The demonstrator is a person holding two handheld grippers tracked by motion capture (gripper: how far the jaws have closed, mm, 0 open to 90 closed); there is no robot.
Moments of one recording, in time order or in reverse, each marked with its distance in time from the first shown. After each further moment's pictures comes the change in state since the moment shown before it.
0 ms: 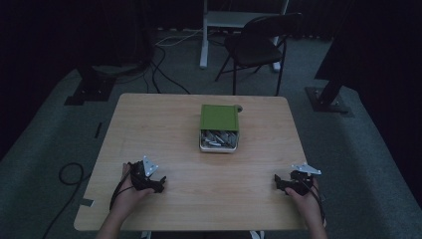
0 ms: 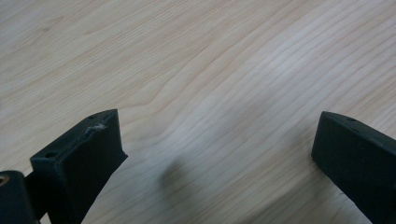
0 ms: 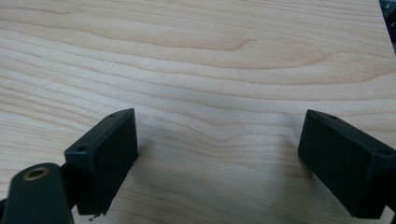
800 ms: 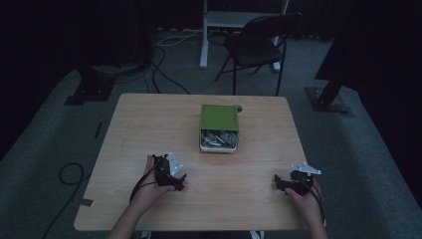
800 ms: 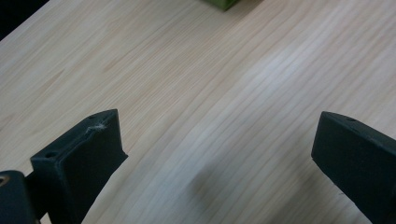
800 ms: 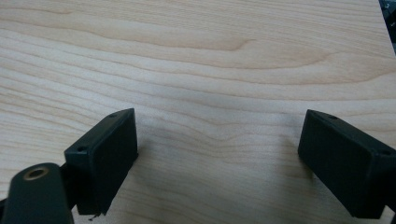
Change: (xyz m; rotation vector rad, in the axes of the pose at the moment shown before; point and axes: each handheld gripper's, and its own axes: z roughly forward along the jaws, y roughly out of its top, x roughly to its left) left arm -0.045 0.051 0.014 -0.064 -0.045 0.185; right arm 0.000 0.000 0.000 0.000 0.000 0.000
